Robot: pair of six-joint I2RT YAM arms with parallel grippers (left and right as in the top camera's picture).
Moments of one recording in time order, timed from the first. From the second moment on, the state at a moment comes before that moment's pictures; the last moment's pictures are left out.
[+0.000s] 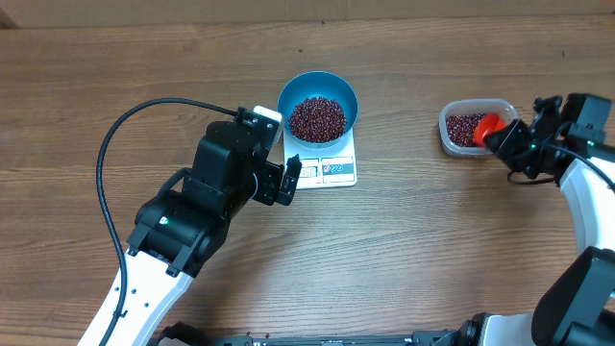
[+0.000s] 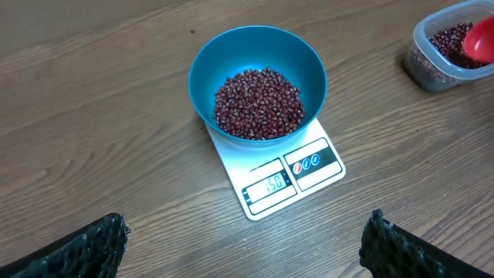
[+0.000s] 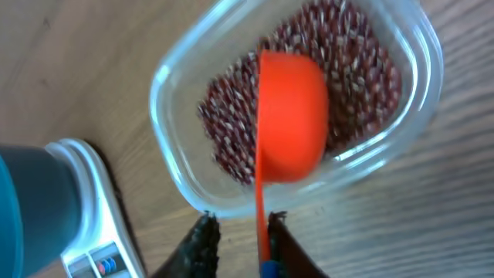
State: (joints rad) left arm -0.48 1.14 1.14 -0.71 -0.06 -0.08; right arm -0.37 1.59 1.08 -0.60 -0.45 0.28
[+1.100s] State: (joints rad) left arm -0.48 1.14 1.14 -0.71 -0.06 -0.08; right arm -0.37 1.60 1.43 -1.04 -0.32 0.04
